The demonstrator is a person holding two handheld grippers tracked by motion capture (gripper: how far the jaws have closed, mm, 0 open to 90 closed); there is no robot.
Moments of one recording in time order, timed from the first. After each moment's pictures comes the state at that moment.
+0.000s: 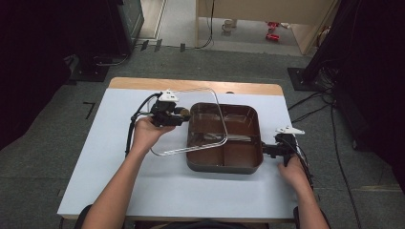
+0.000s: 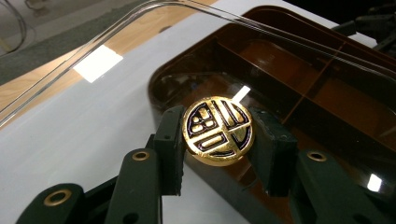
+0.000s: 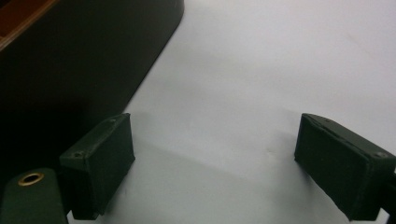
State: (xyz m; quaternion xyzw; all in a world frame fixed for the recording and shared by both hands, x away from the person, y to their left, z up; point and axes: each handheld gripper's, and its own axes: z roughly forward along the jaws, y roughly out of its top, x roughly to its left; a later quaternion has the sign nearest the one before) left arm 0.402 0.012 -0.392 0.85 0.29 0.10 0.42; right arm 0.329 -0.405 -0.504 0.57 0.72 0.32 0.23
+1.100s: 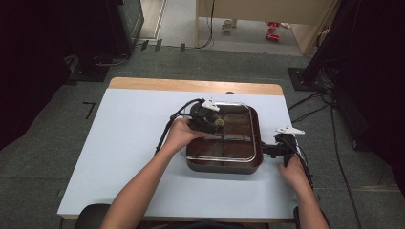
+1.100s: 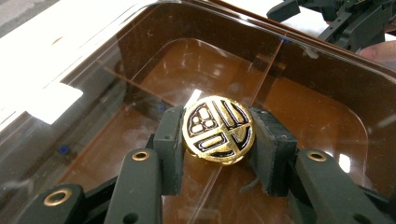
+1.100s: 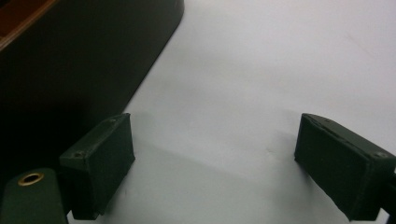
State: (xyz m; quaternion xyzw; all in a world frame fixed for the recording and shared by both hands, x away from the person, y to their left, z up) left arm 0.405 -0.094 -0.417 0.89 0.20 0.04 0.40; right arm 0.329 -0.405 -0.504 0.57 0.72 0.32 0.23
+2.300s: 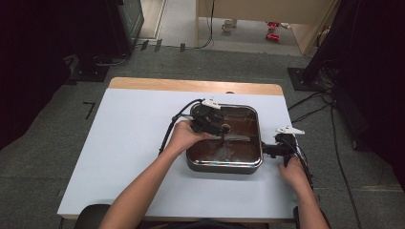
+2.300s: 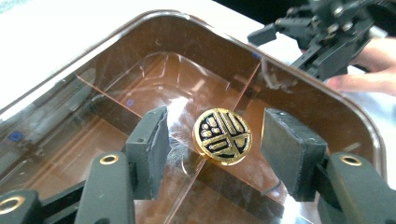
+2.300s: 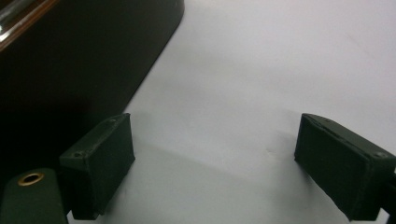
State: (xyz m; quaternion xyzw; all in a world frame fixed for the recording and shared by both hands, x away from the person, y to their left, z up) left arm 0.402 -0.091 -0.410 0.87 0.23 0.00 0.44; right arm 0.329 -0.405 -0.504 0.57 0.72 0.32 0.23
